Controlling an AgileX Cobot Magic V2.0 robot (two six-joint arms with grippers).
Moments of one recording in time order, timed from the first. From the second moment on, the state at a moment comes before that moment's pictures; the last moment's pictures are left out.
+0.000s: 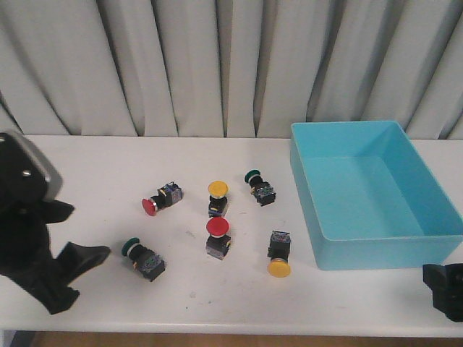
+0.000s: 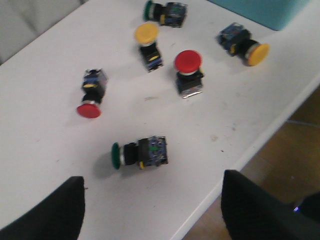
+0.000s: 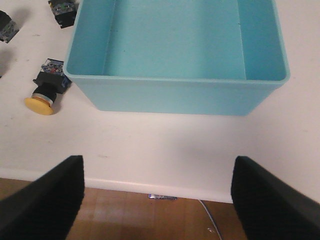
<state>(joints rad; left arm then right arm) -0.32 1.06 -0.77 -0.38 0.63 0.73 0.00 0.74 -0.50 0.09 0.62 -0.12</state>
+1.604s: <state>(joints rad) -0.62 2.10 -1.48 0.04 0.59 -0.02 0.00 0.74 -0.50 0.10 0.62 -0.12</state>
